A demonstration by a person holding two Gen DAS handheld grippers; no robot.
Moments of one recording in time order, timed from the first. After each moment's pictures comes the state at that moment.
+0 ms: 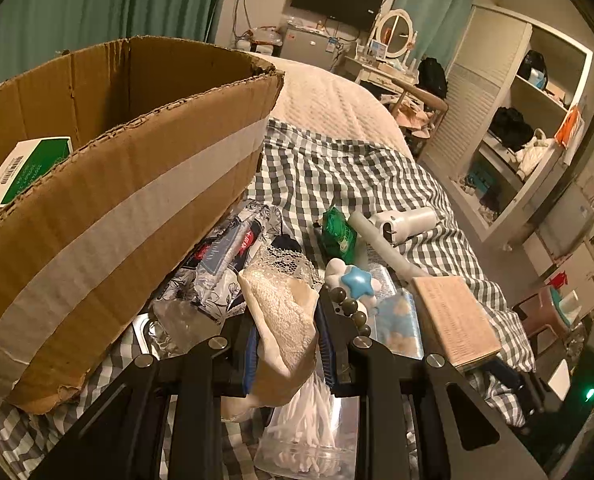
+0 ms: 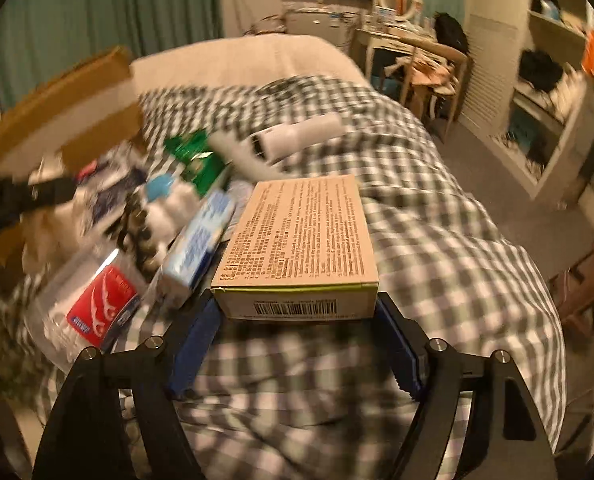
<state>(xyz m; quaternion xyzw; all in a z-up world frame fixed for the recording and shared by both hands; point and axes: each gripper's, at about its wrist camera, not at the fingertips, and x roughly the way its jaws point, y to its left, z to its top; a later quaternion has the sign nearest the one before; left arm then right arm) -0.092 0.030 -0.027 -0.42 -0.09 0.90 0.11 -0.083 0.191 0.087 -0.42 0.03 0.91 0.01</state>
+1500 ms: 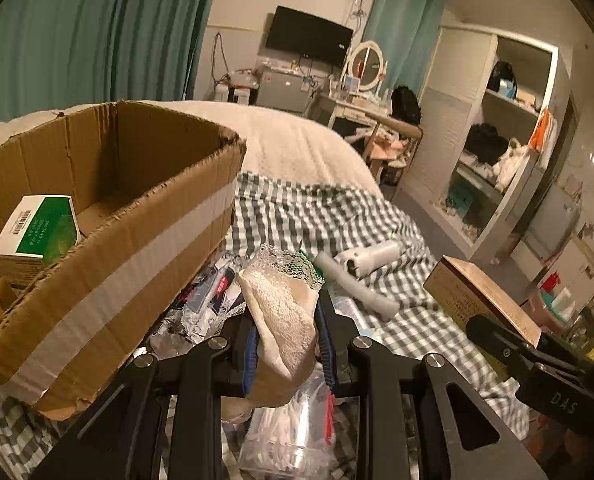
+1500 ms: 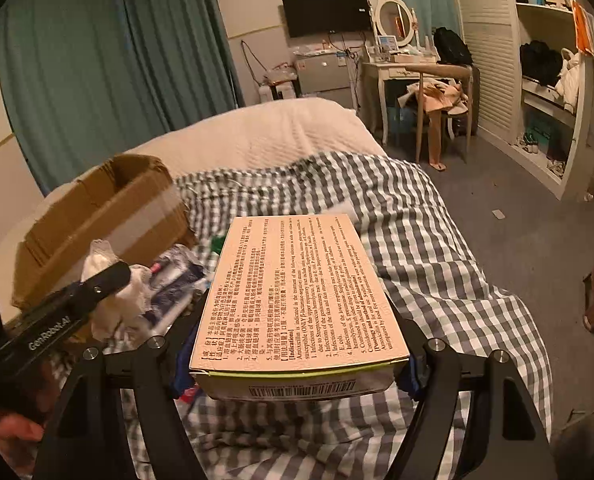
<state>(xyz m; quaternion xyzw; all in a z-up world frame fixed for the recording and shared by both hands) -0.068 0.035 0.008 -0.33 -0.08 0.93 0.14 -0.073 0.190 0.173 -0.34 0.09 0.93 -0.05</state>
